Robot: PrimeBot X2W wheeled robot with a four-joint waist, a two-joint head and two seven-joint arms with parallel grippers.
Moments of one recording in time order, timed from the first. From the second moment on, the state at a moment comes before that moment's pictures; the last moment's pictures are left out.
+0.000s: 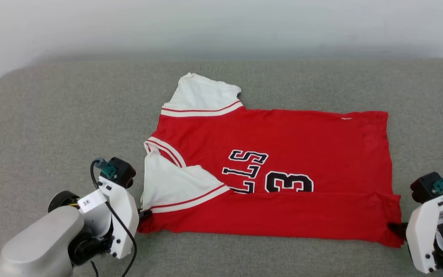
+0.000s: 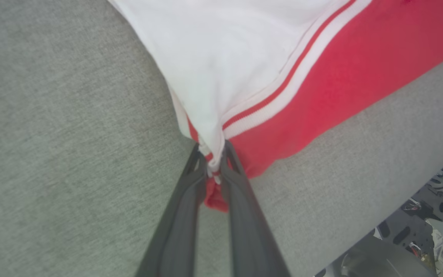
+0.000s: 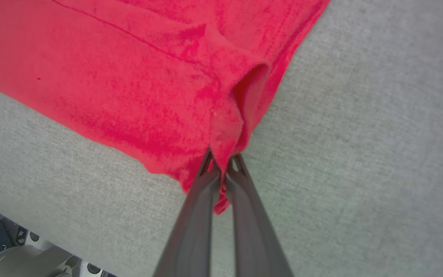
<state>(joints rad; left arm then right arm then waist) -0.65 0.69 -1.04 0.39 -1.06 -0.13 0.40 -0.33 -0.70 0.57 0.35 0.78 0.13 0.52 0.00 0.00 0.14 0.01</state>
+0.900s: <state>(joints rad) -0.49 0.72 -1.07 0.33 -1.10 -0.07 0.37 -0.20 -0.69 0.49 0.34 0.80 0.13 0.53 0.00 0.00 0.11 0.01</state>
